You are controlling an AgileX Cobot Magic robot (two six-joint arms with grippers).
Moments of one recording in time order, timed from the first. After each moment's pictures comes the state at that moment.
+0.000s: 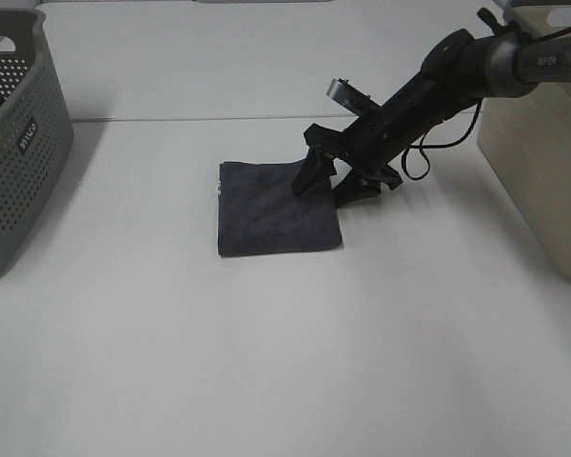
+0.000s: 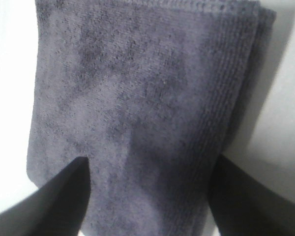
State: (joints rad) left arm -0.05 -0.01 -0.50 -0.10 1.05 0.09; right arm 0.24 2.51 -1.91 0.75 0.98 -0.44
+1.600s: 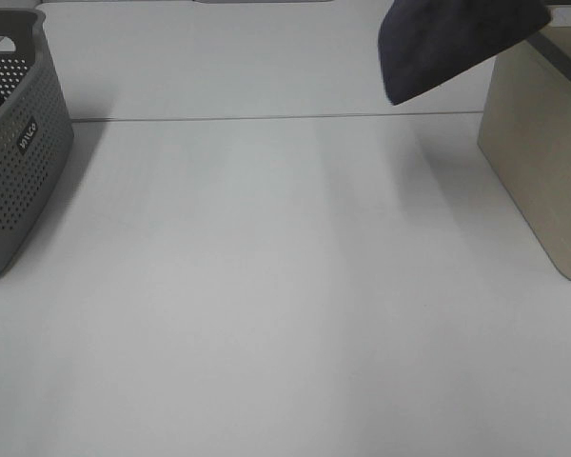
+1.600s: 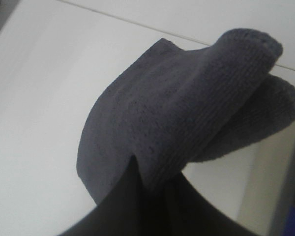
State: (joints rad) left arm -0.05 -0.01 -0.50 -0.10 1.05 0.09; right arm 0.10 1.77 -1.91 0.27 1.15 -0.33
